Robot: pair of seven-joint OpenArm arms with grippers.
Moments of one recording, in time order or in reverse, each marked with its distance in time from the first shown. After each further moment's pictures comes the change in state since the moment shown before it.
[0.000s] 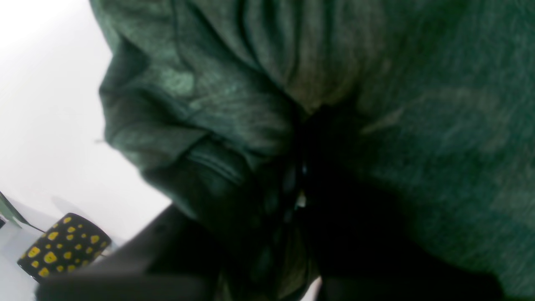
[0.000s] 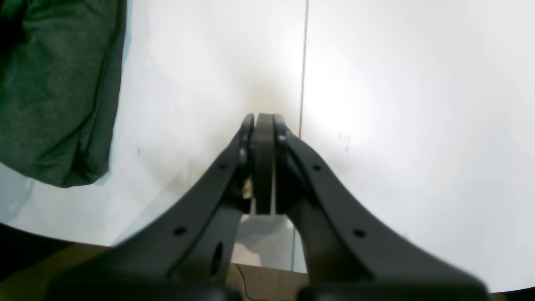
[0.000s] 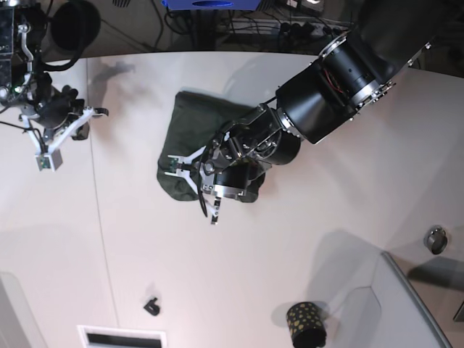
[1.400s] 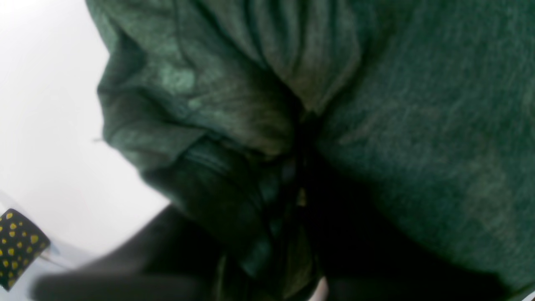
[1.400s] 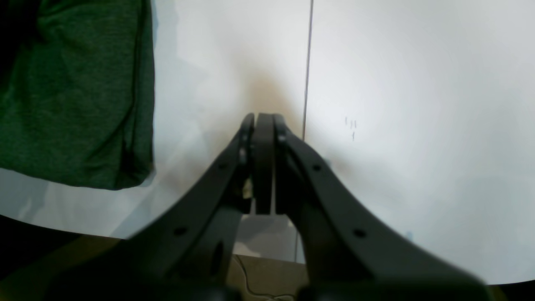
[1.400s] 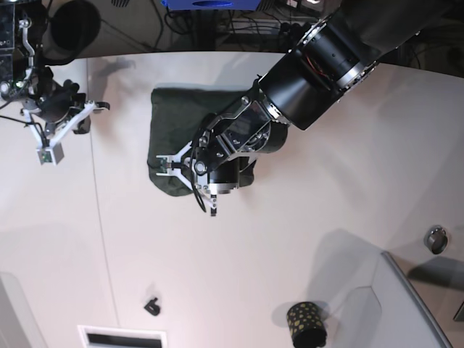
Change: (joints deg) left arm 4.3 3.7 -9.4 0.9 -2.0 0.0 8.0; right arm -1.4 -0.1 -0.1 0.1 0.1 0.0 0.3
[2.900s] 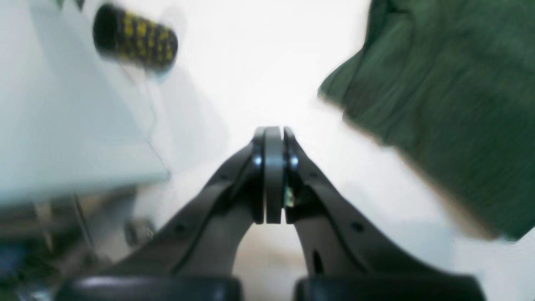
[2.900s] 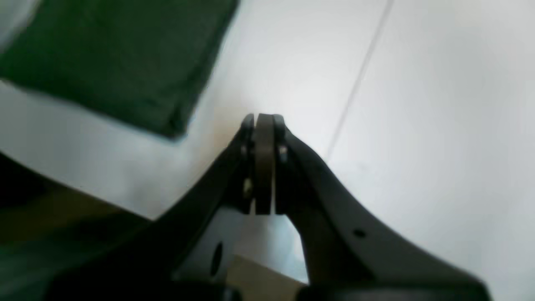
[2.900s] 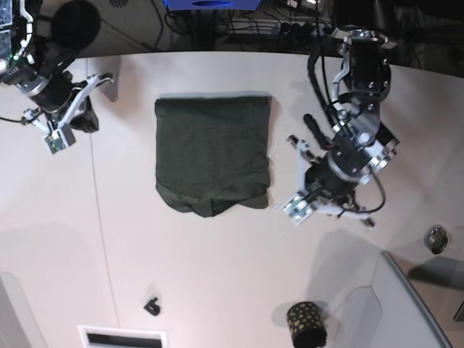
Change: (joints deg) left arm 26.4 -9.2 -46.6 53.0 0.6 -1.3 -4.7; right arm -8.1 2.0 0.0 8.1 -9.5 14.6 13.1
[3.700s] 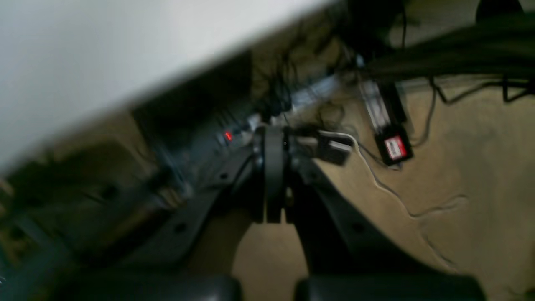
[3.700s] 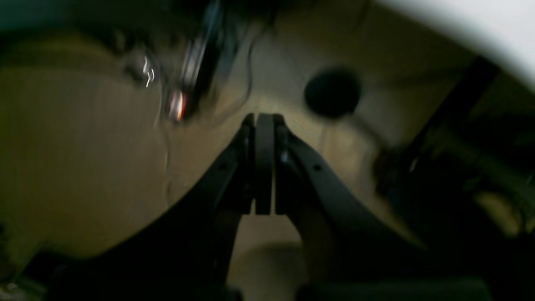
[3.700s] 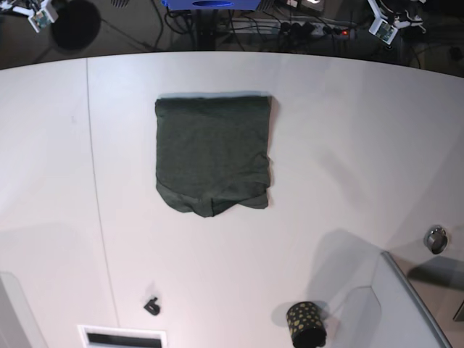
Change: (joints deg) left arm 46.1 -2.6 -28.3 -11.9 -15.2 0.1 -27.8; right arm -32.3 -0.1 9.6 0.4 -8.5 5.6 4.5
